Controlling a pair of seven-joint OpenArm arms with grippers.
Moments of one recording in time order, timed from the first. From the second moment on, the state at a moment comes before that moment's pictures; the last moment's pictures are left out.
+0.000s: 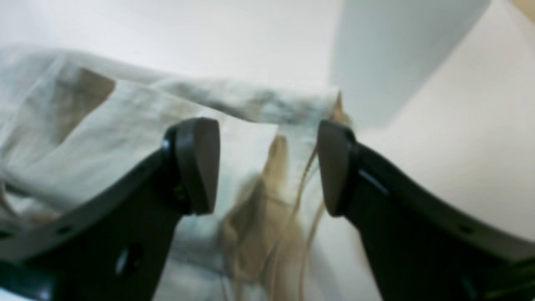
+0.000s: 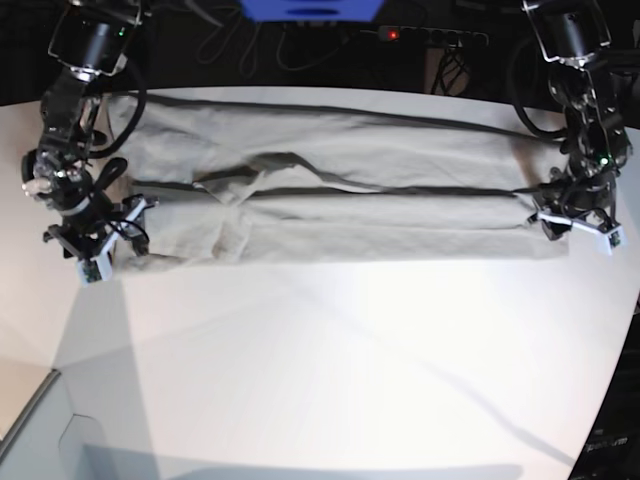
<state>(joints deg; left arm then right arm) 3.3 -13.0 -25.5 74.1 -21.2 -6.0 28.6 0.2 6.0 26.9 79.4 -10.2 38.8 -25.7</state>
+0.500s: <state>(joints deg) 3.4 -13.2 -25.6 74.1 -21.2 -5.9 28.6 -4.6 6.2 26.9 80.7 -10.9 38.8 -29.8</state>
